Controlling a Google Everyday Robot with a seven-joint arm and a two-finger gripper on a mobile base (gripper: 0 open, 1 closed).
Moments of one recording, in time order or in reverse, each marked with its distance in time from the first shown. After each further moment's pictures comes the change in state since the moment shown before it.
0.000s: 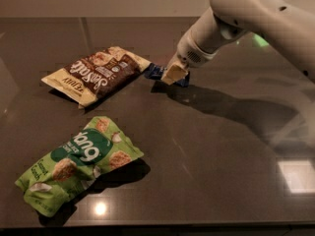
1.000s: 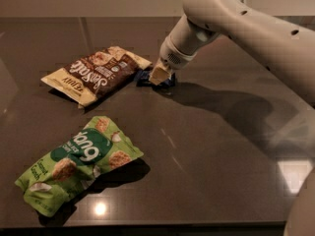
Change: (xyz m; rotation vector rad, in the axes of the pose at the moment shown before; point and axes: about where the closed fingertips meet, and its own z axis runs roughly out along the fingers) arm -0.025 -0.001 0.052 -0.046 0.032 0.010
